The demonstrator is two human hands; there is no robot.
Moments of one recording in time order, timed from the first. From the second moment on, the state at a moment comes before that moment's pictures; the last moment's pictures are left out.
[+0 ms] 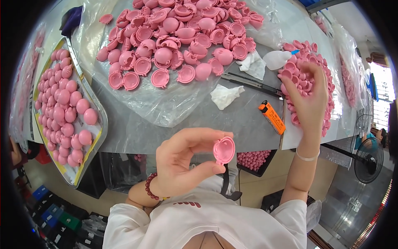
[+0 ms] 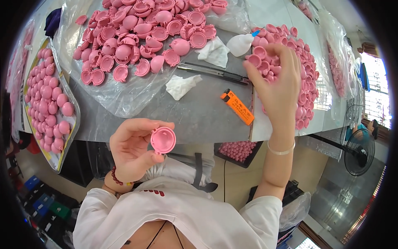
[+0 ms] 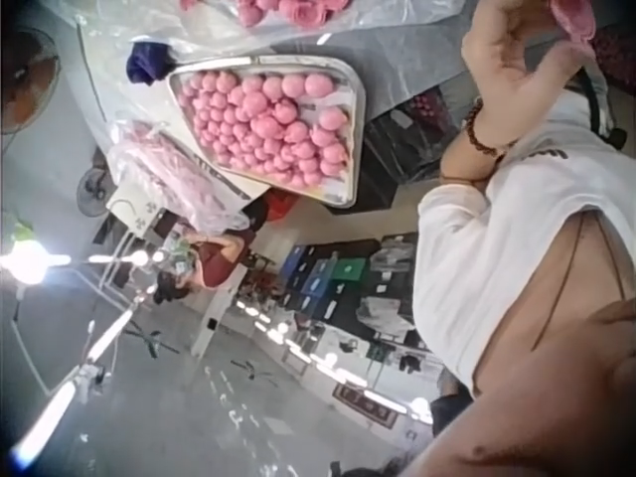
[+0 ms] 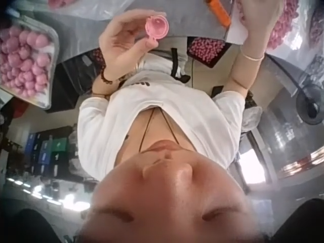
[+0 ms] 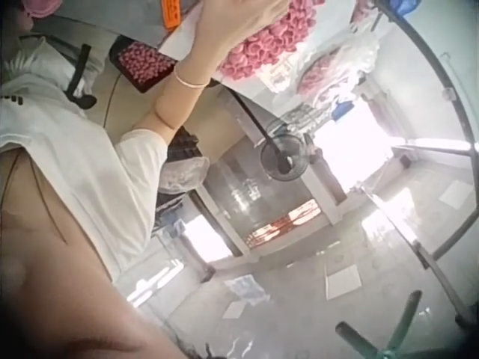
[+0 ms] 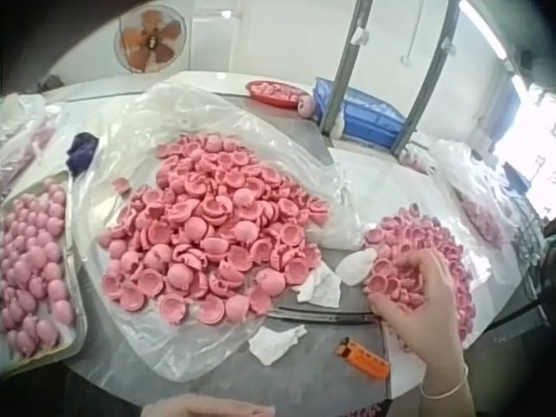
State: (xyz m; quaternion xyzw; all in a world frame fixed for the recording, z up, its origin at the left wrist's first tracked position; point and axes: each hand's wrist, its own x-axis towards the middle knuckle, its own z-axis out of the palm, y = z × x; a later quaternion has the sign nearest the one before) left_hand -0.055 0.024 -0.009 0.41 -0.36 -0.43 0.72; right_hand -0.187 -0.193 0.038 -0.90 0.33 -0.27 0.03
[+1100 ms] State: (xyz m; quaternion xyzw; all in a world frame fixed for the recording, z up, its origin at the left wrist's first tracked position) left_hand -0.057 0.018 -0.014 0.48 -0.48 -0.33 0.66; right_hand -0.200 -0.185 0.014 -0.93 0.31 -0.20 0.06
